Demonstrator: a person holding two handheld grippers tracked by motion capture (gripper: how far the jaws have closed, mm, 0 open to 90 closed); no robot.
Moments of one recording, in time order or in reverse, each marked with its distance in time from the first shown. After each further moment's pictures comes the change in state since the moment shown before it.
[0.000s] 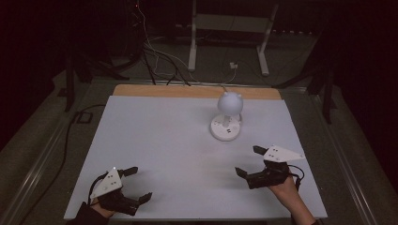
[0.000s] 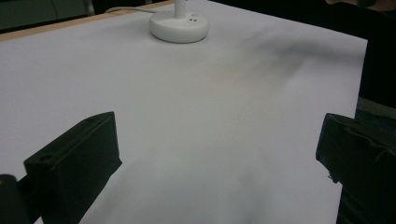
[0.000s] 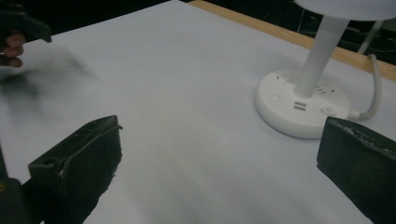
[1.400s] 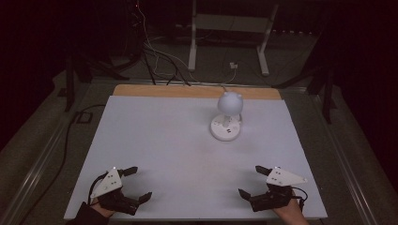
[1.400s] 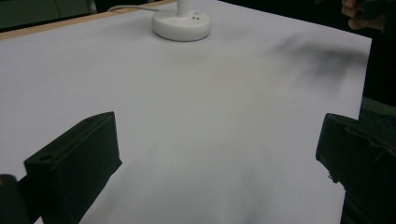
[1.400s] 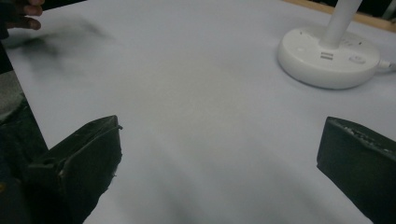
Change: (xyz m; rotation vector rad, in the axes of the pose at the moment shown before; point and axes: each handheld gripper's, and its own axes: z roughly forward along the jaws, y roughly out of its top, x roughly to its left) left arm 0.001 -0.001 0.000 0.004 0.008 -0.003; right arm 0.025 -0.049 -0.017 0.031 0.017 0.004
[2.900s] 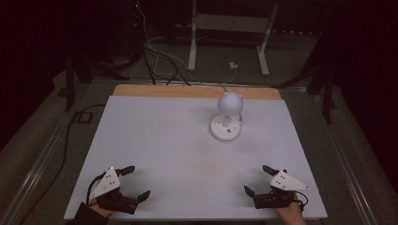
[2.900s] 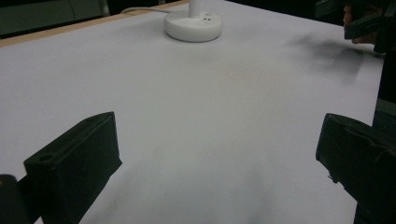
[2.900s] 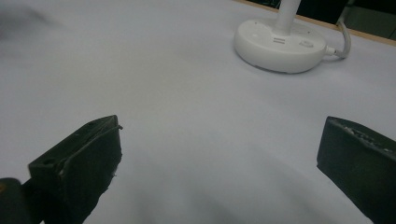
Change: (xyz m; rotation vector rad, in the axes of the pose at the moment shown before) left arm 0.001 -0.001 -0.004 -0.008 0.045 0.004; right arm -0.019 -0.042 0.009 -0.066 -0.121 -0.024
